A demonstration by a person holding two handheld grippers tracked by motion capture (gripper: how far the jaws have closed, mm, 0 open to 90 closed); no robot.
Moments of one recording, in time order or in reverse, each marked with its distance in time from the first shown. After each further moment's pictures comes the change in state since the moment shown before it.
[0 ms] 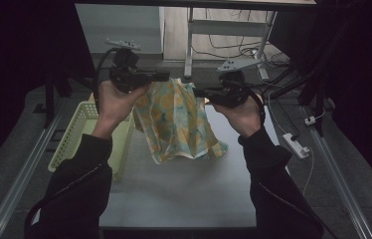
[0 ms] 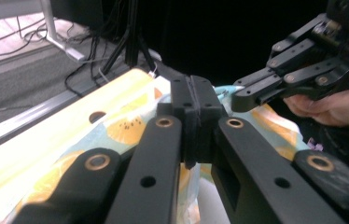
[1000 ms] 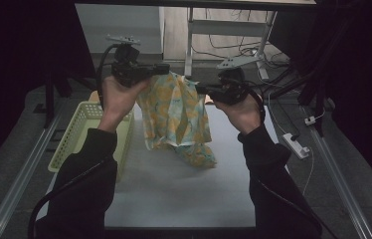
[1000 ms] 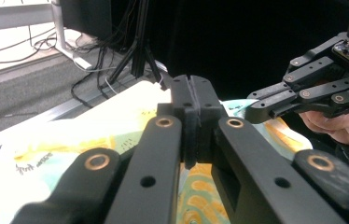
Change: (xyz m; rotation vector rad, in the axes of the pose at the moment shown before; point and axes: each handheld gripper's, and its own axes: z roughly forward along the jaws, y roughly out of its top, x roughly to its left) left arm 0.022 -0.002 0.015 -0.025 0.027 -0.031; right arm -0.007 0.000 0.006 0.029 -0.074 -0.014
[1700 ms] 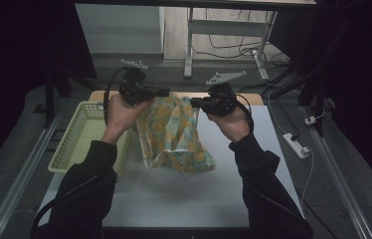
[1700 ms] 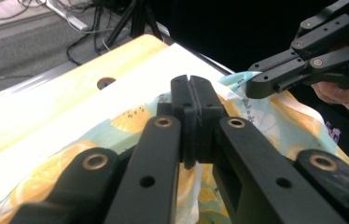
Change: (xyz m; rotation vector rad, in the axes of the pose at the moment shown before) left arm 0.020 -0.051 0.032 0.138 -0.011 -0.009; right arm -0.002 -0.039 0.039 0.069 0.027 0.024
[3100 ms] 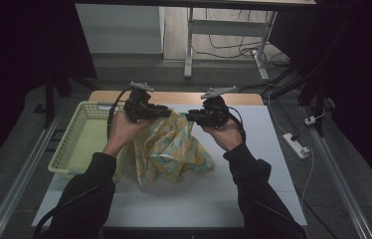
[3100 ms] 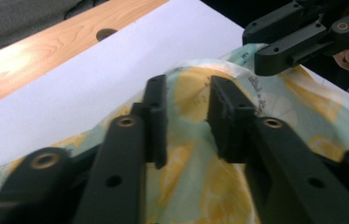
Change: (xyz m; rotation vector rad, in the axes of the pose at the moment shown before) left arm 0.013 -0.044 0.030 0.103 0.024 0.032; right arm -0.004 -0.039 0.035 0.050 0.018 0.070
